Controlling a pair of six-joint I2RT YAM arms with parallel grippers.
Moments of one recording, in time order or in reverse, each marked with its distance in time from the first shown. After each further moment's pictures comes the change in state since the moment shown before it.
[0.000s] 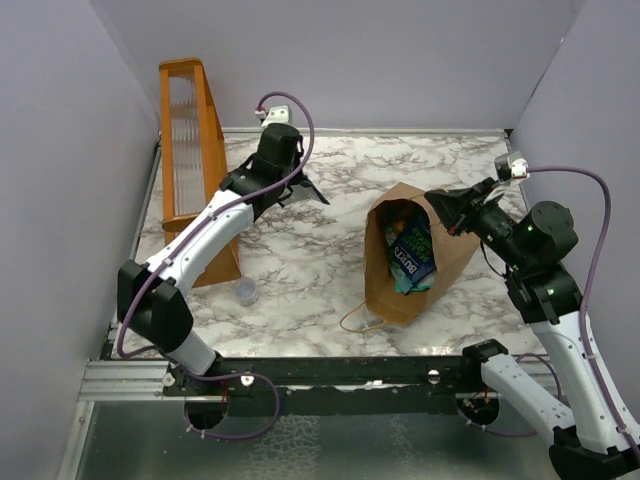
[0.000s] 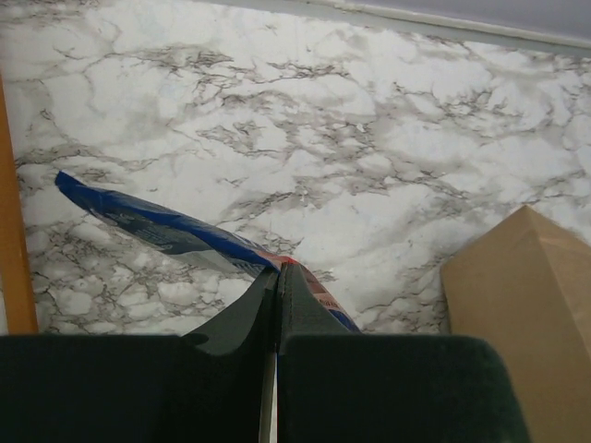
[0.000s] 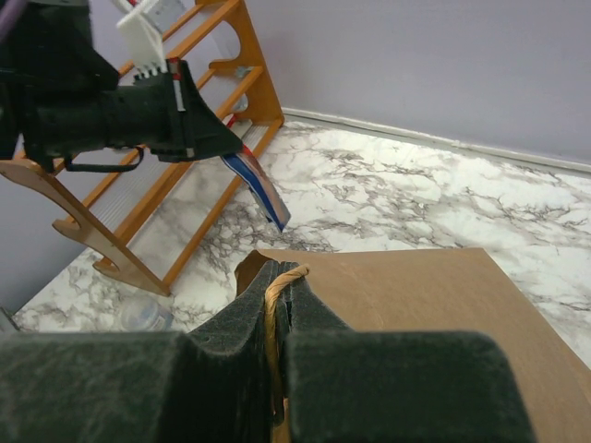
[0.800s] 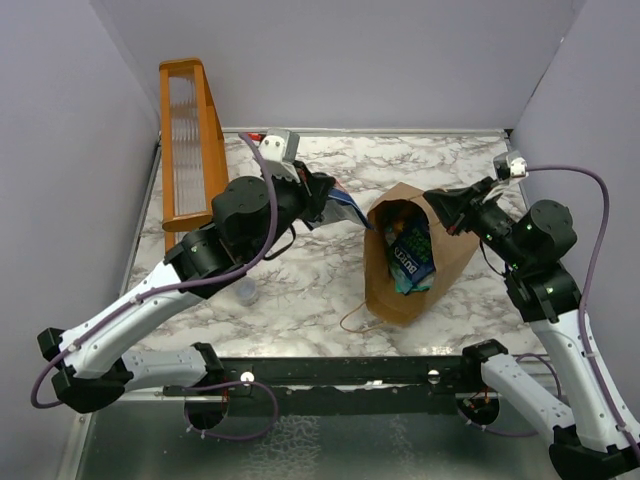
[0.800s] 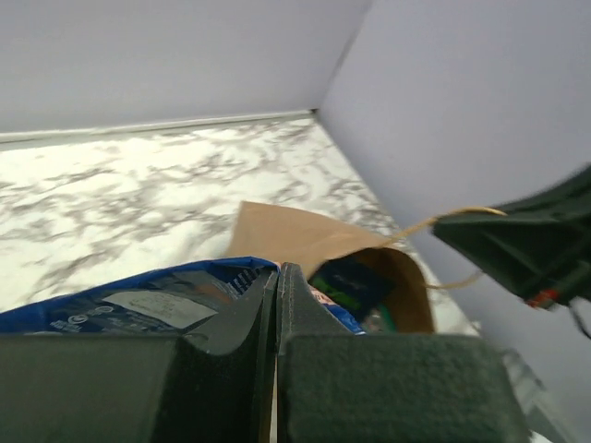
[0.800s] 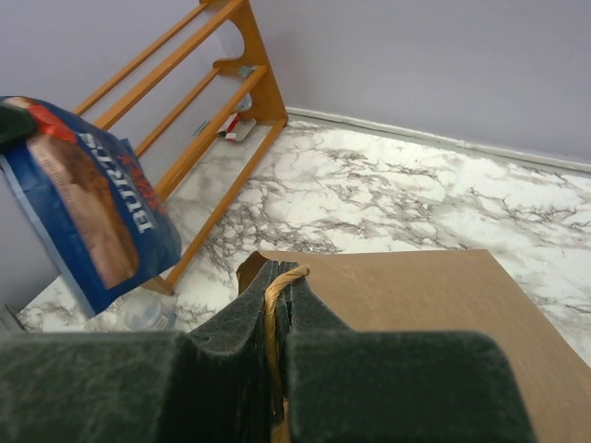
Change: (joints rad) left arm -0.467 -0.443 -0.092 0.145 -0.062 0.064; right arm 0.000 0.010 0.000 0.008 -0.012 0.006
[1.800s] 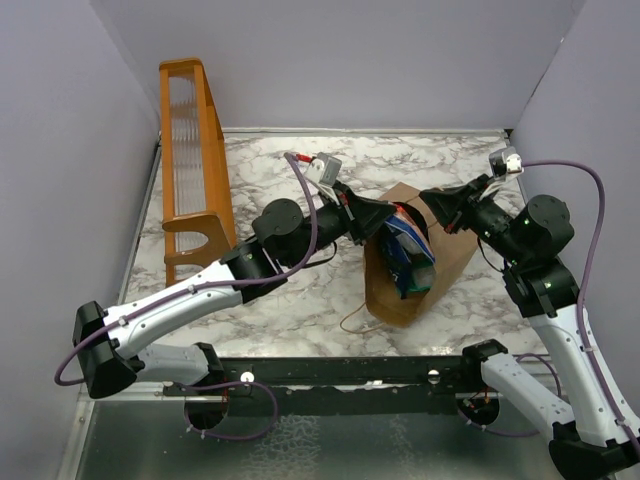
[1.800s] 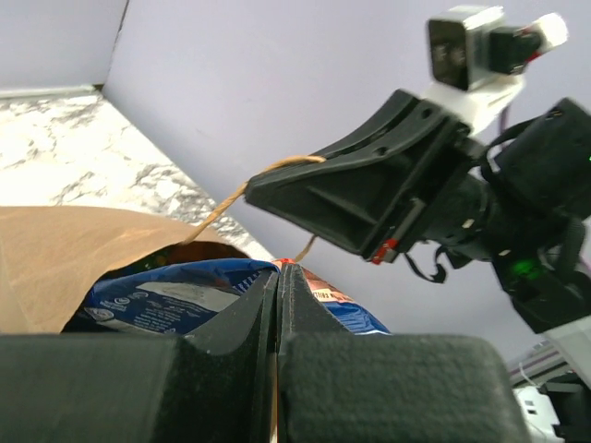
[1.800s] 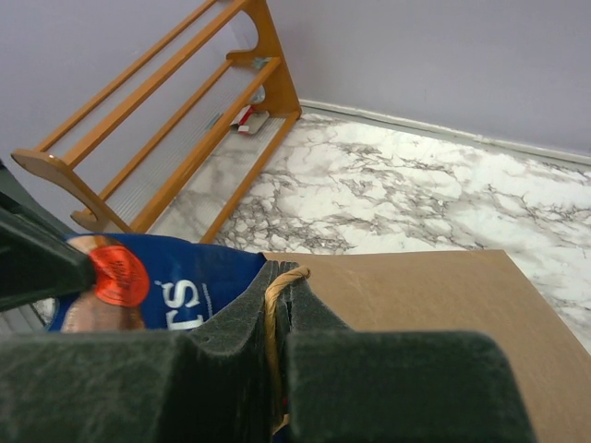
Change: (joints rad) left arm -0.034 0.138 -0.253 0.524 0.327 -0.193; right arm -0.001 0.027 0.015 0.000 -0.036 0.011
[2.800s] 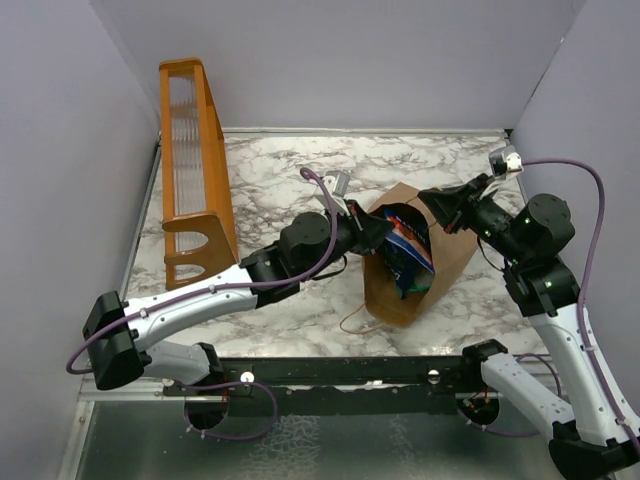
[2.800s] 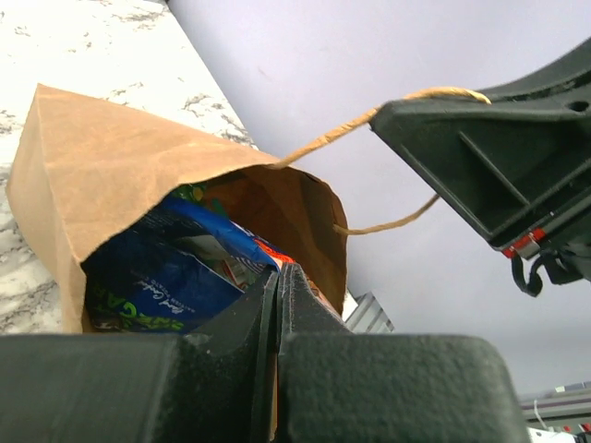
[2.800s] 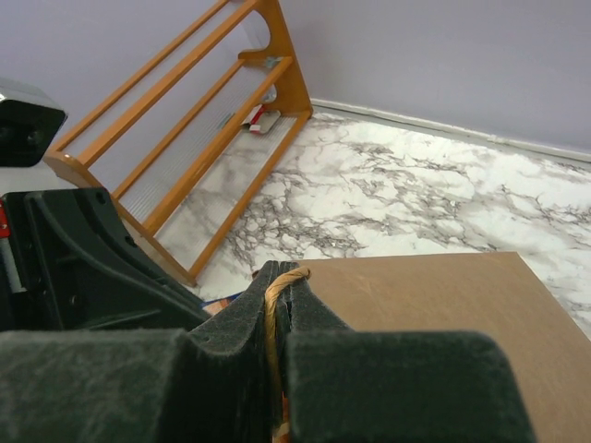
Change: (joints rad) left arm -0.059 0.051 -0.062 -0.064 -0.185 -0.163; right arm 0.000 0.009 0.010 0.001 -0.024 0.018
